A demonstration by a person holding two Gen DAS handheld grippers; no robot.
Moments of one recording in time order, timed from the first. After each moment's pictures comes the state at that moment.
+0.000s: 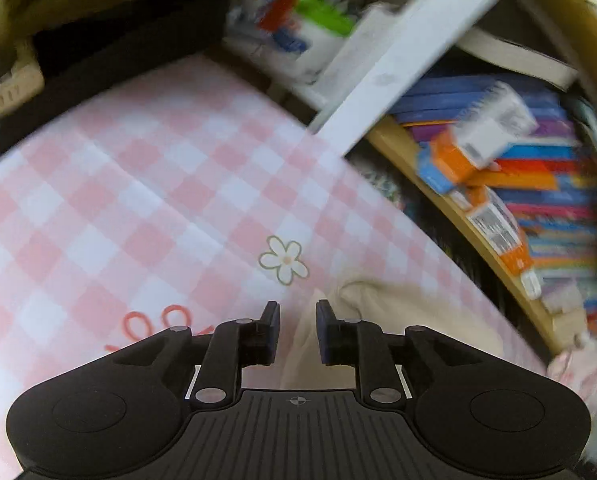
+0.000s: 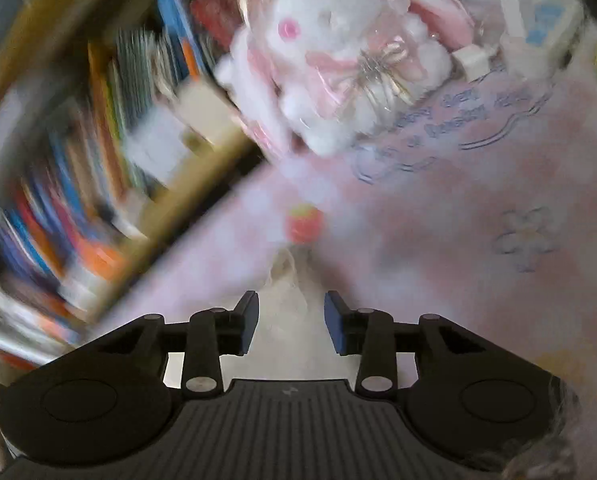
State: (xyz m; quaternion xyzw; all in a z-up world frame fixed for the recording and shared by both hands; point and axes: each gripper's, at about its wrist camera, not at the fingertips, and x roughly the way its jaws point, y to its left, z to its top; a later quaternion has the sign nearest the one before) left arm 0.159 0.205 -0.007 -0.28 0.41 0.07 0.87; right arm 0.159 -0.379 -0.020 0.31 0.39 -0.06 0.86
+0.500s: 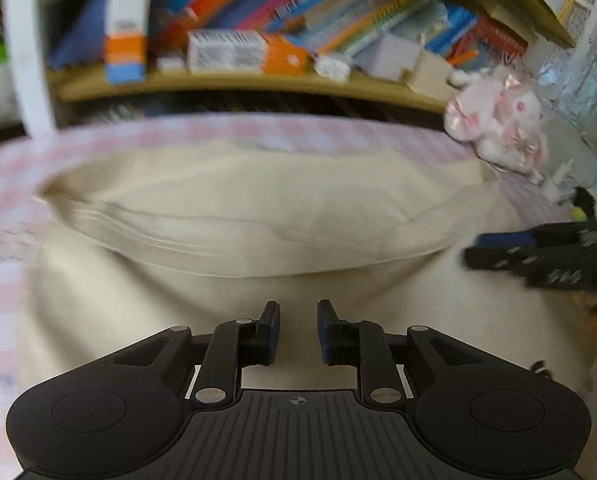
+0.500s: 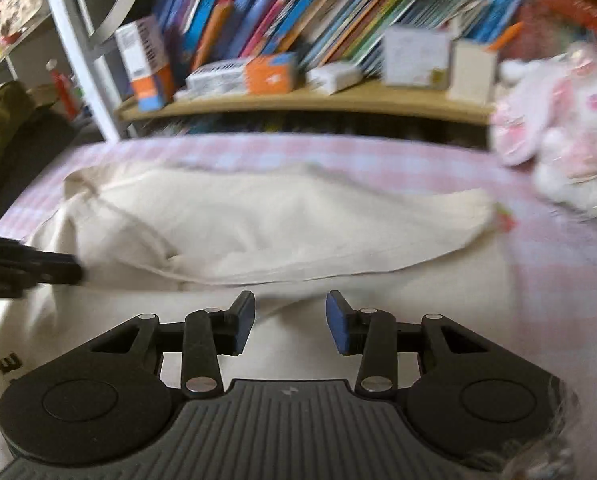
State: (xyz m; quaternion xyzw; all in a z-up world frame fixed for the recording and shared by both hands) left arm 0.168 0.022 -0.029 -0.04 0.47 -0.18 0.86; right arm 0.163 -0.229 -0.028 0.01 0.43 0.15 0.89
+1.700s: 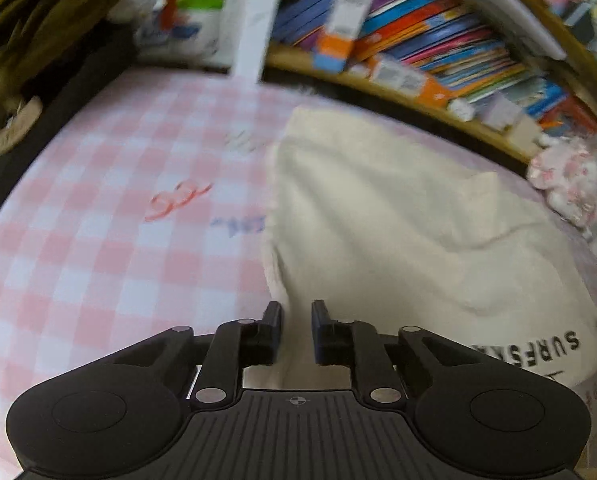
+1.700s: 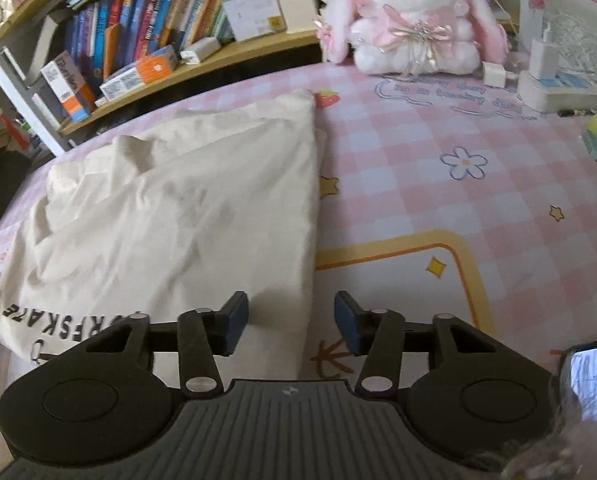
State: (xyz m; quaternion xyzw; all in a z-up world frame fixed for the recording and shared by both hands) left arm 0.042 0.154 -0.009 -0.11 0.43 -0.05 0.90; right arm 0.031 -0.362 -0.004 0.13 0.45 0.07 0.88
